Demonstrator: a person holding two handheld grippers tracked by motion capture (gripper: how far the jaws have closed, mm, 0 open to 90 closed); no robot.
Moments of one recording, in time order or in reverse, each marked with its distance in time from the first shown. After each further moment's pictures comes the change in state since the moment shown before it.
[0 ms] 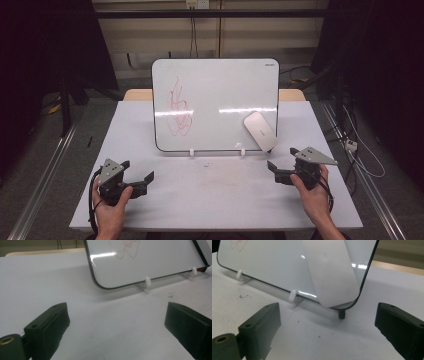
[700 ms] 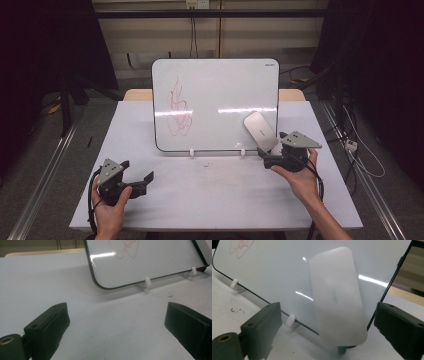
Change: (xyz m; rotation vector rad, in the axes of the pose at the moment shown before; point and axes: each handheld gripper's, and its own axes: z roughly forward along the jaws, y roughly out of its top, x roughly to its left) left arm 0.001 0.000 0.000 -0.004 -0.008 -0.001; right arm 0.008 0.038 0.032 -0.021 0.010 -0.136
